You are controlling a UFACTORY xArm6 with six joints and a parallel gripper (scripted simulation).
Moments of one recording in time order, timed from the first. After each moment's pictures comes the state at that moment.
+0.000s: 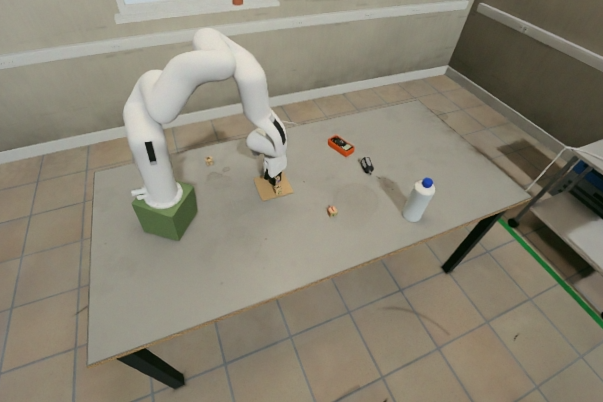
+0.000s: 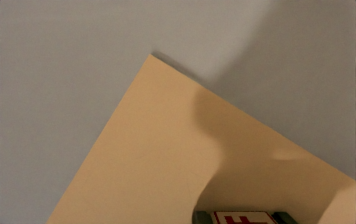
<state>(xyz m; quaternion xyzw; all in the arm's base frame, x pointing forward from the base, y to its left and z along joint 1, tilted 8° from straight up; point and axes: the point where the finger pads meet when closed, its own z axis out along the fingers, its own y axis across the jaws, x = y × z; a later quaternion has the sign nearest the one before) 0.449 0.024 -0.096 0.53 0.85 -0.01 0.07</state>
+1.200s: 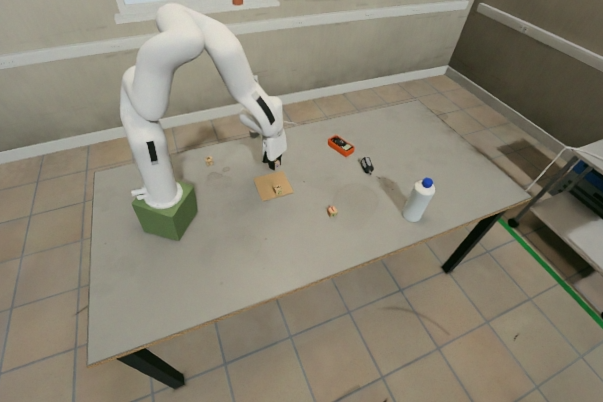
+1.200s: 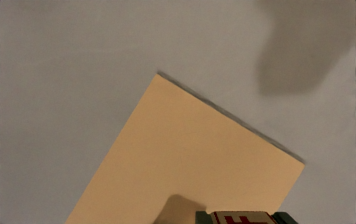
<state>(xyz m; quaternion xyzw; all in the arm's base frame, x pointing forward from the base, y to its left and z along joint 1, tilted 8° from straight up) 0.440 0.034 -0.006 0.53 0.85 -0.01 0.08</state>
